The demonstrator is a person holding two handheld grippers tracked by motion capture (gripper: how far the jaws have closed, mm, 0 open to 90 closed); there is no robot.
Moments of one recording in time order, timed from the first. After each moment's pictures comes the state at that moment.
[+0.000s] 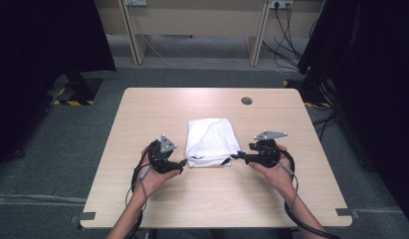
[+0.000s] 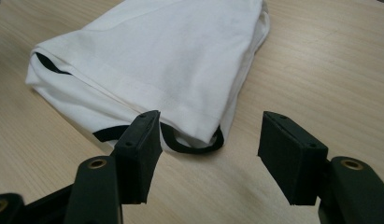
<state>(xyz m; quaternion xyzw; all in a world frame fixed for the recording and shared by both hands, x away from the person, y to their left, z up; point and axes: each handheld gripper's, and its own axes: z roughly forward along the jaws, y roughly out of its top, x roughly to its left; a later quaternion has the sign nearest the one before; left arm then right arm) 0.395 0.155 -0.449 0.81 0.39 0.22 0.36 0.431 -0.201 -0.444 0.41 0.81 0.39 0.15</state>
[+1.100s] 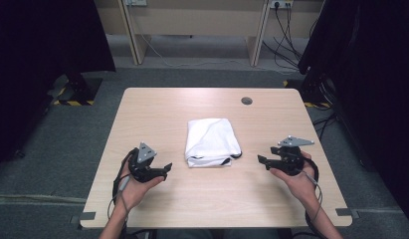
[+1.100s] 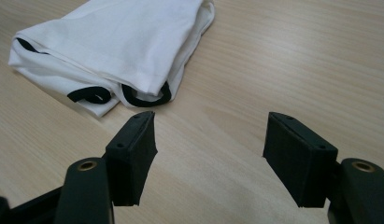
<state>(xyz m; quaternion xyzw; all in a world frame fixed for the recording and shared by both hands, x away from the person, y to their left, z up) 0.364 0.196 -0.446 0.78 0.42 0.24 0.39 0.402 -0.257 -0.434 0.44 0.79 0.39 0.18</state>
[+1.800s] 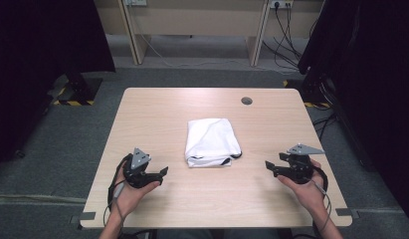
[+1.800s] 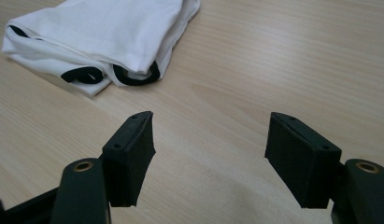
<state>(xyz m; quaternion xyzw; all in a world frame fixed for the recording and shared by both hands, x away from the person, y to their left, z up) 0.348 0.209 -0.456 0.77 0.43 0.24 0.40 0.375 -0.287 -0.445 0.46 0.78 0.39 0.19</state>
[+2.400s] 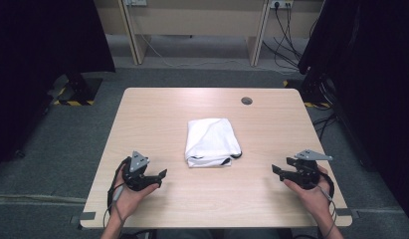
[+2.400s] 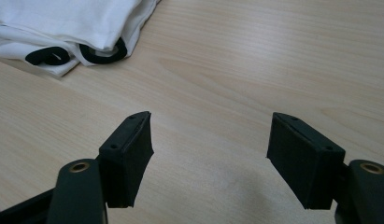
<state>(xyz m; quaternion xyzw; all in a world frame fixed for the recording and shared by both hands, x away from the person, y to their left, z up) 0.345 0.215 -0.467 0.77 0.44 0.24 0.40 0.371 -0.303 -0.455 0.48 0.76 0.38 0.20</state>
